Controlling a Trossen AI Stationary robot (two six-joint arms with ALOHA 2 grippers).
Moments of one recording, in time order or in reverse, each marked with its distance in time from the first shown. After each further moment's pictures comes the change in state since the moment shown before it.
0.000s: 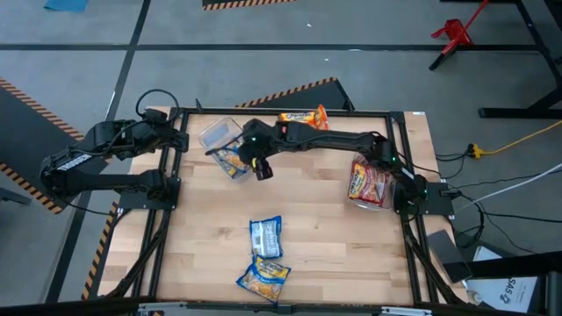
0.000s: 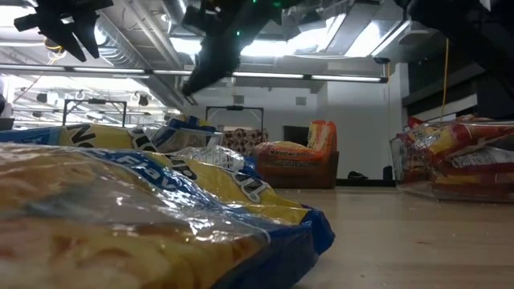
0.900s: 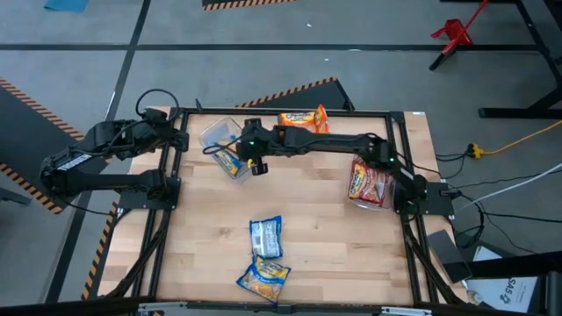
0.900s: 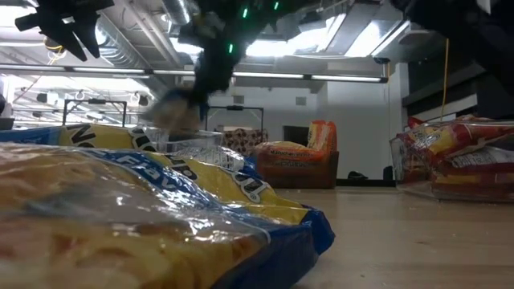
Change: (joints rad) left arm 0.000 0.000 0.000 0.008 -0.015 0.013; right arm 0.015 0.012 -0.041 0.118 0.252 -0.002
